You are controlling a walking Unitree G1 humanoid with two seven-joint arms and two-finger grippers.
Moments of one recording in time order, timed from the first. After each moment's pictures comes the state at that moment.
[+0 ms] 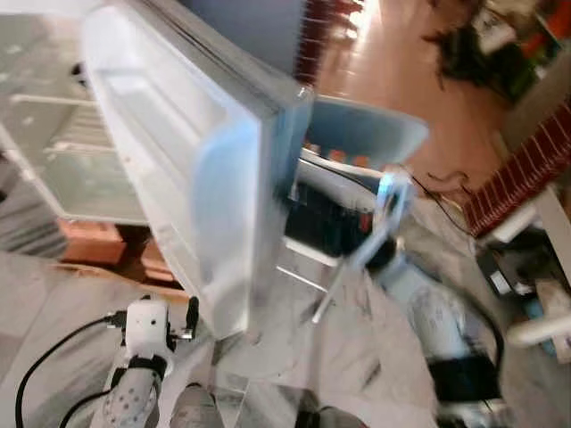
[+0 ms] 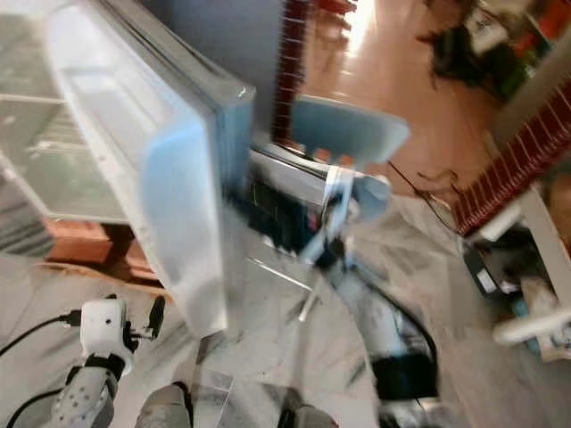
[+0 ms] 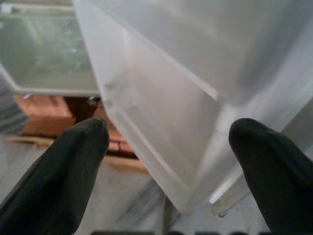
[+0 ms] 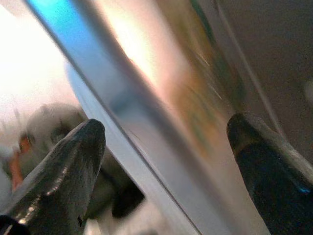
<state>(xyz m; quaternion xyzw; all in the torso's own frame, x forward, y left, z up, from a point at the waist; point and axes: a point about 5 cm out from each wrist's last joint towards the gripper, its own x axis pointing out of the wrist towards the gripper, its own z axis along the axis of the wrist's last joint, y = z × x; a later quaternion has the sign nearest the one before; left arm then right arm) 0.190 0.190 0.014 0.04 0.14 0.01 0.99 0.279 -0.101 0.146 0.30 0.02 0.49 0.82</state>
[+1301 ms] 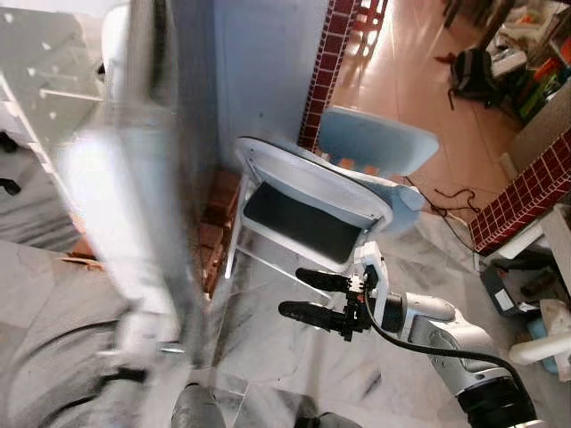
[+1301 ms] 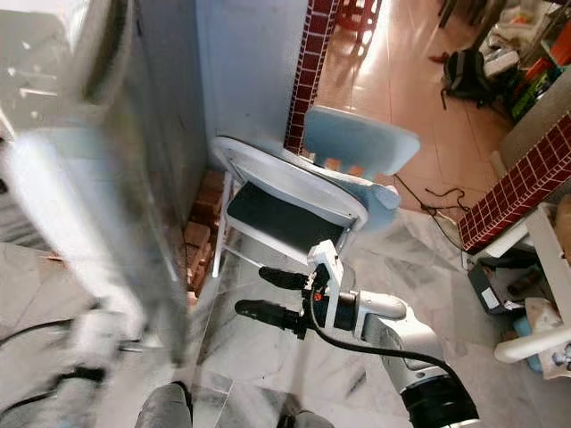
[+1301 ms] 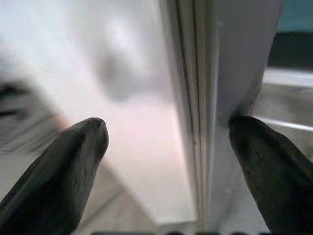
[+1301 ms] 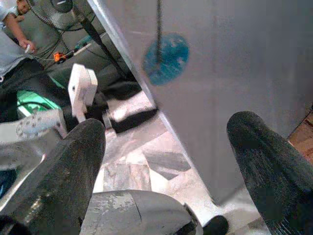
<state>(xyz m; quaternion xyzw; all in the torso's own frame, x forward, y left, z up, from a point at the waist) 0.182 0.233 0.010 0.16 0.13 0.05 0.98 0.249 -0.123 0.081 0.14 0.16 0.58 0.79</state>
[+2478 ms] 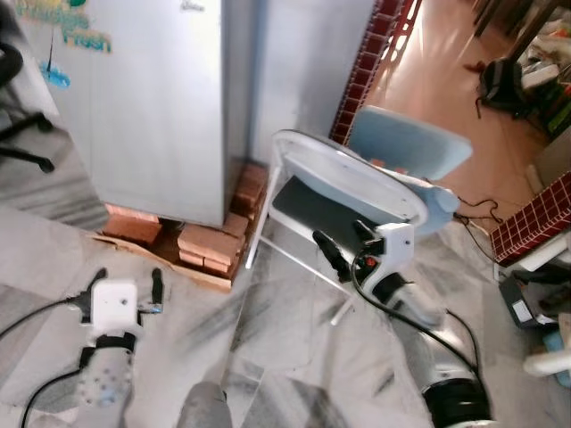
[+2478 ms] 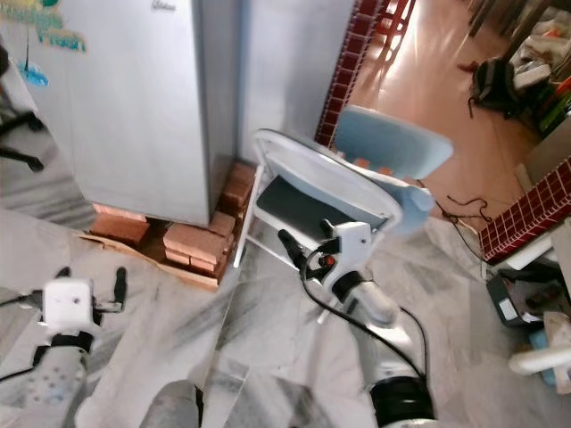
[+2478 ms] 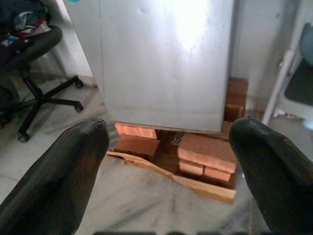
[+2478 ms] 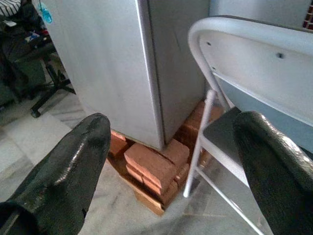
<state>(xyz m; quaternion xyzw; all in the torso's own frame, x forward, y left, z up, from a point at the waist) 0.213 0.226 0.047 0.12 0.06 0.09 0.99 0.288 -0.129 0.077 0.10 0.04 0.22 0.97</state>
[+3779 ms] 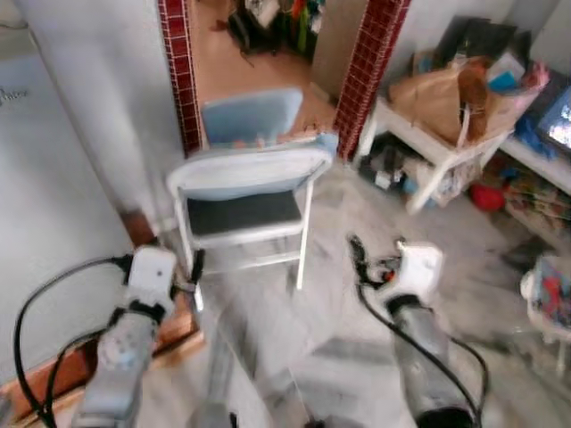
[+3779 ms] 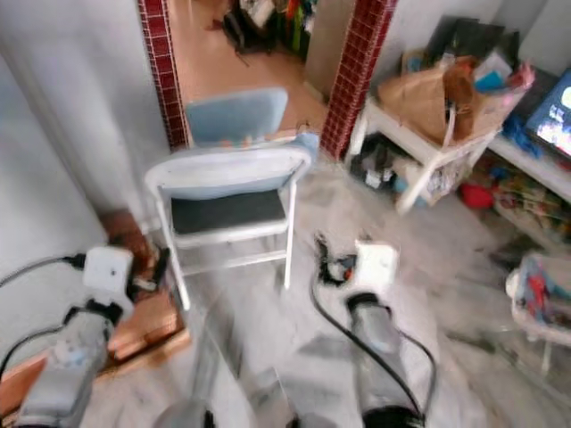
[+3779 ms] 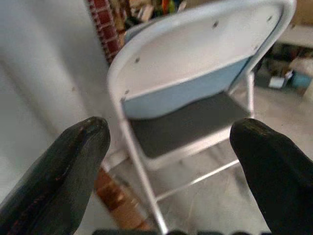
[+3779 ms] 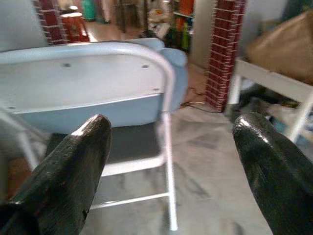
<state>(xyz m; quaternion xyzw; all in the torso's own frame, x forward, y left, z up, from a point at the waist) 0.248 0.187 0.060 0.11 0.05 -0.06 0.99 0.269 -0.155 0.058 0.06 0.02 0.04 1.00</state>
